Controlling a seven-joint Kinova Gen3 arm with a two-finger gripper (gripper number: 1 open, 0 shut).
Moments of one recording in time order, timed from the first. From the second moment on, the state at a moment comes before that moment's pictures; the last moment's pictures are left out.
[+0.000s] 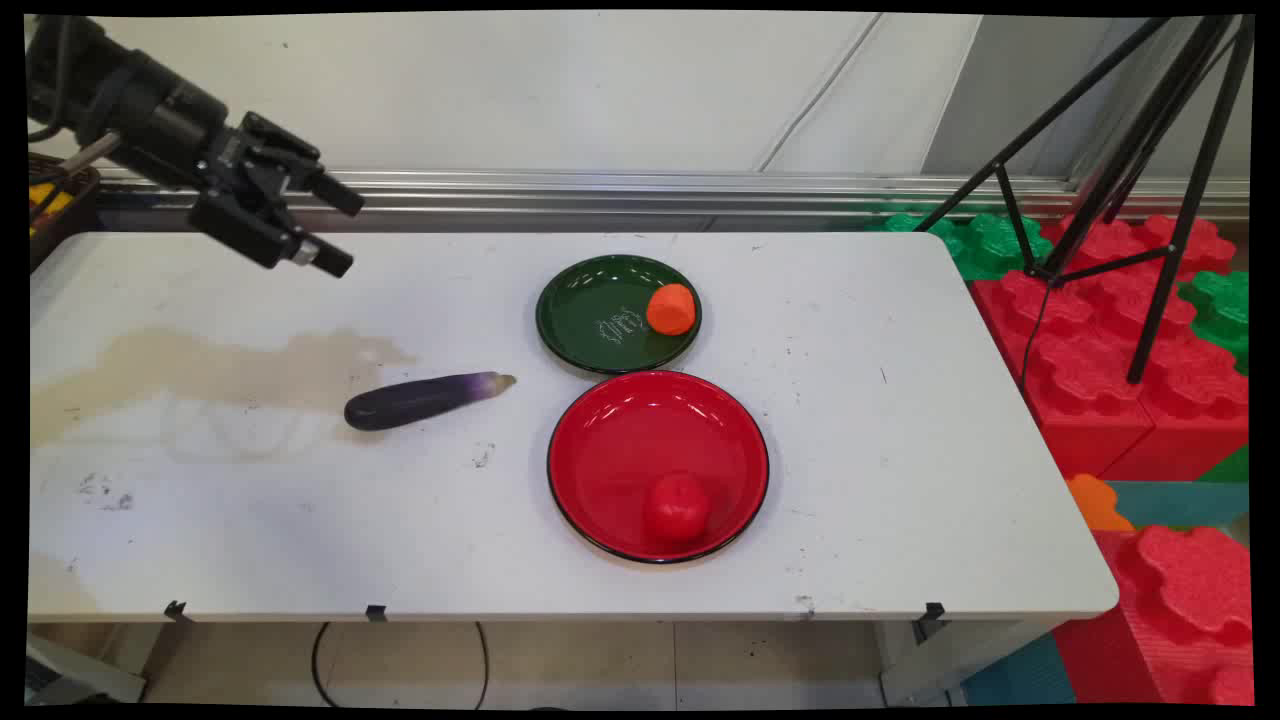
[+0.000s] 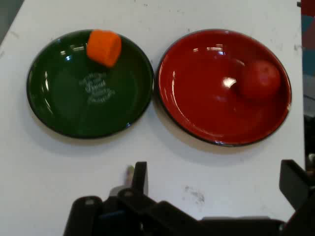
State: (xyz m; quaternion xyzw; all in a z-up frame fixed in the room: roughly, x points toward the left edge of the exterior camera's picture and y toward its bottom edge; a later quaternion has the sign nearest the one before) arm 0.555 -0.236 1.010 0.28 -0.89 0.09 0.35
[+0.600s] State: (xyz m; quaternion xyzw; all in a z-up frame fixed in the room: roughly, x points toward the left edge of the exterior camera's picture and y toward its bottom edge) arm 0.530 -0.286 0.999 0.26 -0.89 0.12 0.36
